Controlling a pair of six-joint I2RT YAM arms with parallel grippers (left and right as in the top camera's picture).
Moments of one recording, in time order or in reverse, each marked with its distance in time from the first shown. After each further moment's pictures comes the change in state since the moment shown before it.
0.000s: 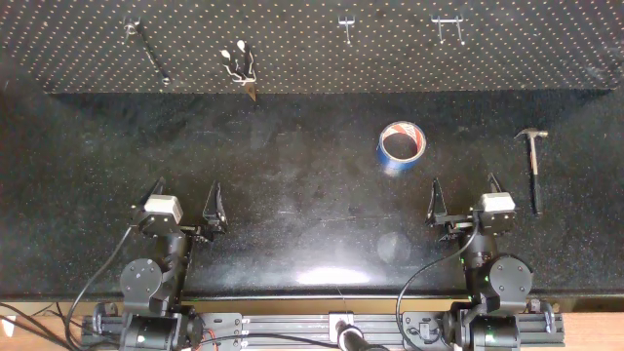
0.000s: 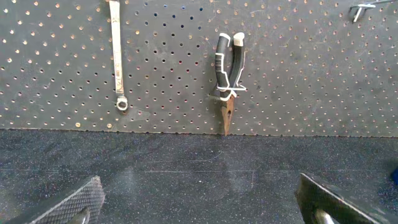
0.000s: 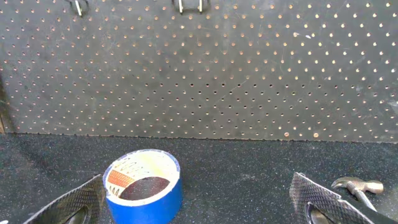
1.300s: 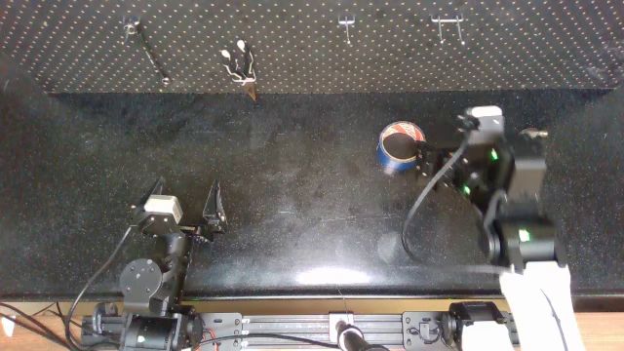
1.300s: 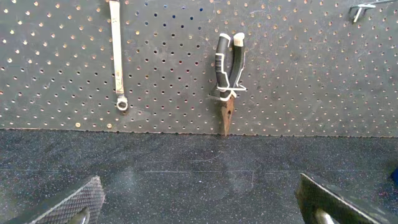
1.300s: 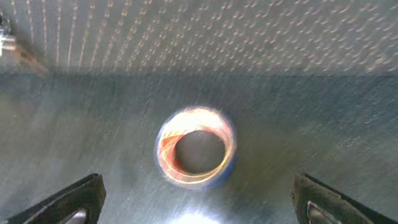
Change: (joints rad) left arm 0.000 -0.002 0.000 -0.001 0.000 0.000; right arm 0.074 0.977 0.768 -0.457 -0.116 0.067
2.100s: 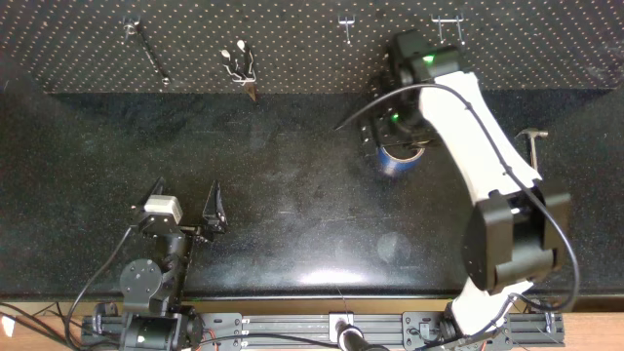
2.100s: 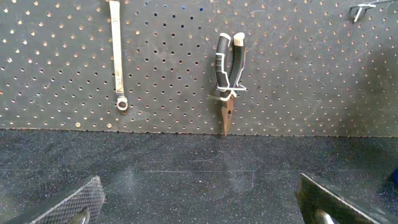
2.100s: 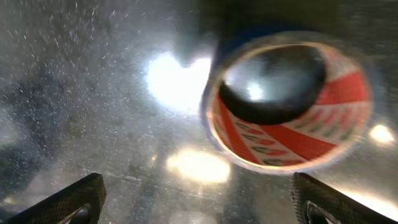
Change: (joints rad) left arm 0.000 0.000 0.000 0.000 0.000 0.000; right arm 0.242 0.926 0.812 -0.759 0.085 -0.003
